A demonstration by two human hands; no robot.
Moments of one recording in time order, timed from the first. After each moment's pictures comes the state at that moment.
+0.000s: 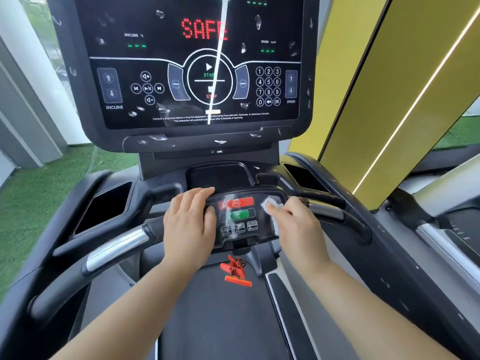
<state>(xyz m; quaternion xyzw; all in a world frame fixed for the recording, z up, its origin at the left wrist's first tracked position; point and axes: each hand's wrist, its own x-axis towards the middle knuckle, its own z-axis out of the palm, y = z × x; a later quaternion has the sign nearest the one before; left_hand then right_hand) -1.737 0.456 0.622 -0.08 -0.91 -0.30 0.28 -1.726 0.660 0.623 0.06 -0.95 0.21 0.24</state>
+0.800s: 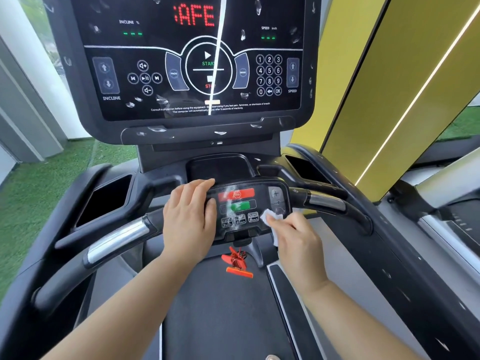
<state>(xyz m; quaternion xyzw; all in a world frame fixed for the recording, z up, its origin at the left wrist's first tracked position) -1.737 0.454 0.618 -0.10 -0.91 -0.27 0.29 -1.695 0.651 0.590 0.09 -0.91 0.23 0.33</state>
